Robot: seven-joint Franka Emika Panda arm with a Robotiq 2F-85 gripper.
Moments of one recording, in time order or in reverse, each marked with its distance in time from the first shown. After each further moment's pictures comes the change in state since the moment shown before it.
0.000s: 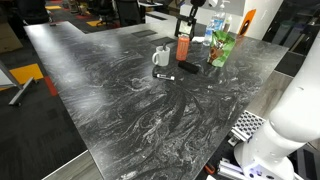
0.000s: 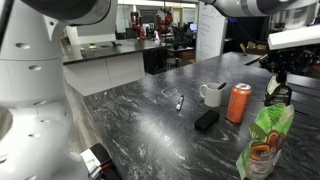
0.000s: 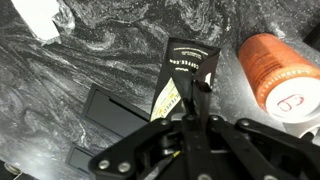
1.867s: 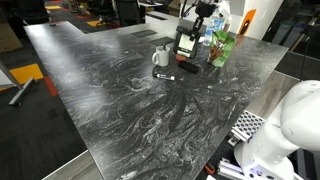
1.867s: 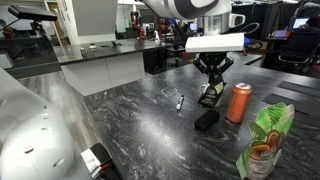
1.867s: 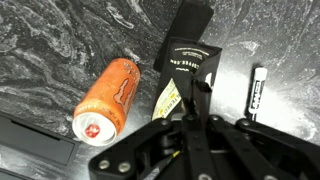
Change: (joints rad) arm 0.325 -0.536 -0.135 -0.631 -0.050 0.021 0.222
